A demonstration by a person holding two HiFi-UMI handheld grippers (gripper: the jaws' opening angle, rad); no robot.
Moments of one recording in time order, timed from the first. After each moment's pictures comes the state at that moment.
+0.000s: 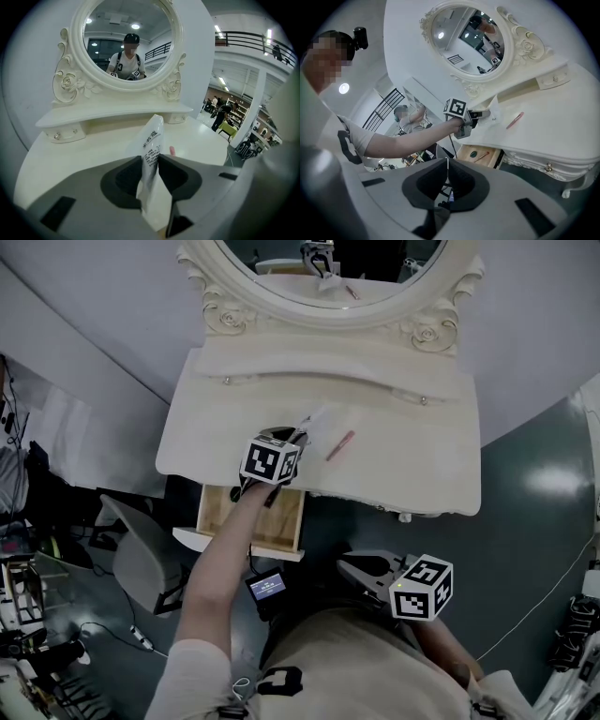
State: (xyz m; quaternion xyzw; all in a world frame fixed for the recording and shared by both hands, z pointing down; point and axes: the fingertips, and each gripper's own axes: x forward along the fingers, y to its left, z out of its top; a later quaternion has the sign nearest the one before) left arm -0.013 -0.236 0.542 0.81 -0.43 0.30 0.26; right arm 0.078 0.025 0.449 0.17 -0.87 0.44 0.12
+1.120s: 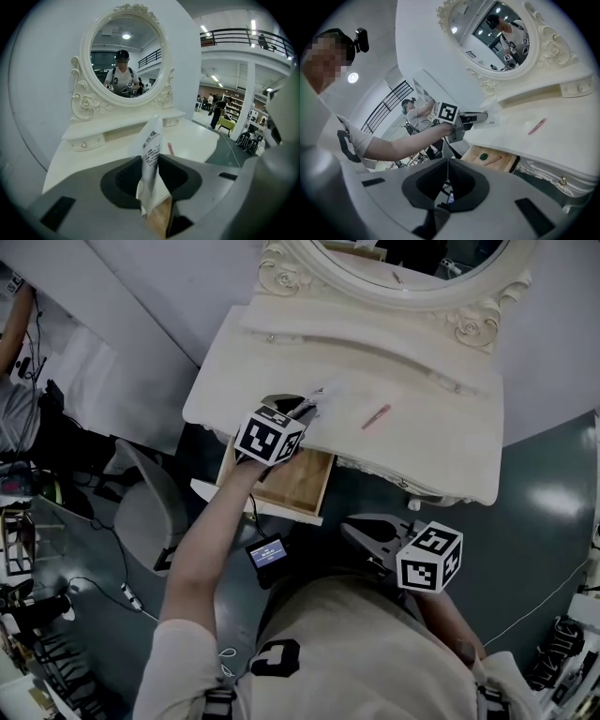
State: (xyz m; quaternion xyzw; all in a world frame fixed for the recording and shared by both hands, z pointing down) left arm -0.078 -0.179 0.480 0.83 -0.43 0.29 0.19; right arm 0.019 0.038 0.427 0.13 -0.90 0.39 0.14
